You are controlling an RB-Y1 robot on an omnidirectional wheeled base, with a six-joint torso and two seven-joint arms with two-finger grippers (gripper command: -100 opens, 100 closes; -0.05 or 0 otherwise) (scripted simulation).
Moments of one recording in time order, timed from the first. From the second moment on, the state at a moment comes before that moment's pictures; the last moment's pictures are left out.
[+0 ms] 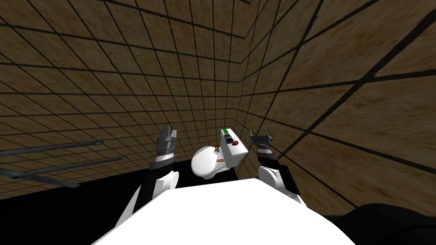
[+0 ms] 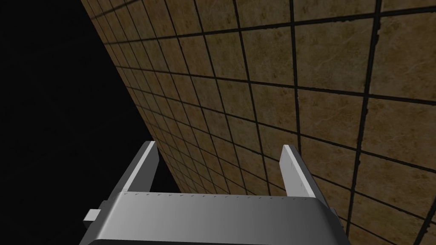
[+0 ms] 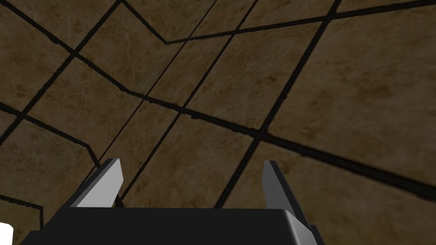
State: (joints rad) left arm 0.46 0.01 0.02 -2.31 -0.02 -0.45 -0.17; right arm 0.52 -0.21 -0.07 -2.28 -0.72 -0.38 -0.39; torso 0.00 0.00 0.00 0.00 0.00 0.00
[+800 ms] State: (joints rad) left arm 0.46 0.01 0.02 -2.31 -0.02 -0.45 -0.17; right arm 0.52 -0.24 -0.09 -2.25 -0.95 -0.35 -0.53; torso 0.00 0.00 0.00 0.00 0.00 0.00
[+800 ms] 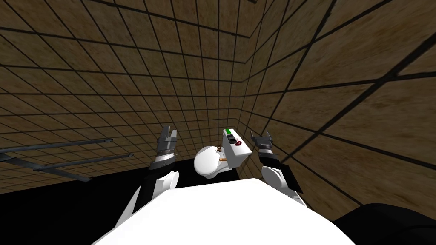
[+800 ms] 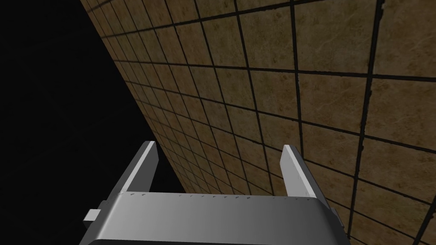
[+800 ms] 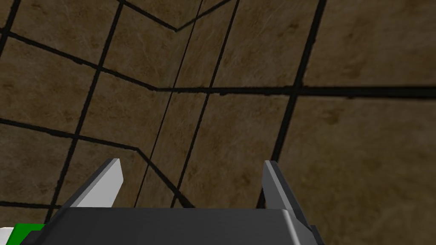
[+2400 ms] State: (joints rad) left arm 0.46 0.01 0.02 -2.31 -0.02 -0.45 -0.17; right arm 0.53 -0.35 -0.13 -2.09 -1.40 -0.23 -0.83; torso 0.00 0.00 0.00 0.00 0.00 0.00
